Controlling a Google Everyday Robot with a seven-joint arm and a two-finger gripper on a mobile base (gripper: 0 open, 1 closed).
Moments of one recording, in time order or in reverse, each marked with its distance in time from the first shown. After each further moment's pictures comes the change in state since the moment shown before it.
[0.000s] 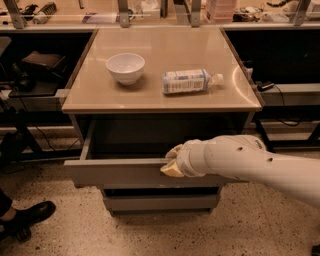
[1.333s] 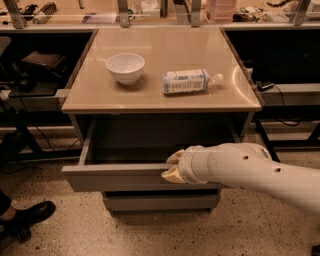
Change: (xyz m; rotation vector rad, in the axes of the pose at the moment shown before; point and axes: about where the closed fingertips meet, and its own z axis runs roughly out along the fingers) arm 0.003 0.015 -0.012 0.007 -0.012 -0.001
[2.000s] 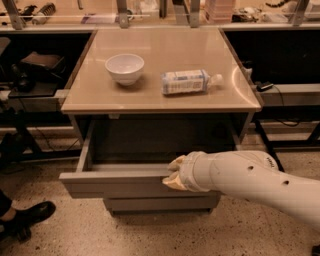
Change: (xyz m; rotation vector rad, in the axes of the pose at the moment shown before) arm -0.002 0.017 -0.016 0.009 0.004 -0.048
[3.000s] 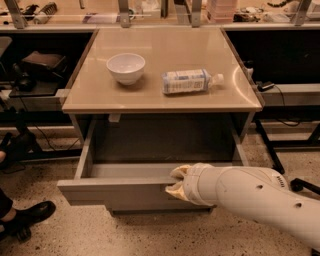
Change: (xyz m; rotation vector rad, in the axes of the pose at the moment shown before) arm 0.021 0.023 -0.015 0.021 0.013 0.036
